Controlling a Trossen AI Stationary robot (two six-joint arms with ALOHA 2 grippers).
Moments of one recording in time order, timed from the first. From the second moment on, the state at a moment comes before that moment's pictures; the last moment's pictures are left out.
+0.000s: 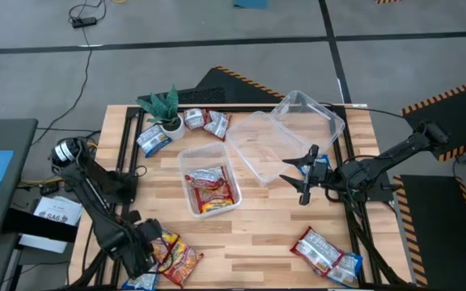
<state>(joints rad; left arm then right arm) -0.98 1.52 1.10 -1.06 -0.13 -1.46 0.43 0.84 0.42 0.49 0.71 -0.13</state>
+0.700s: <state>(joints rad) -0.98 1.52 1.02 -0.97 -0.11 -1.44 0.43 0.84 0.42 0.49 0.71 -0.13</state>
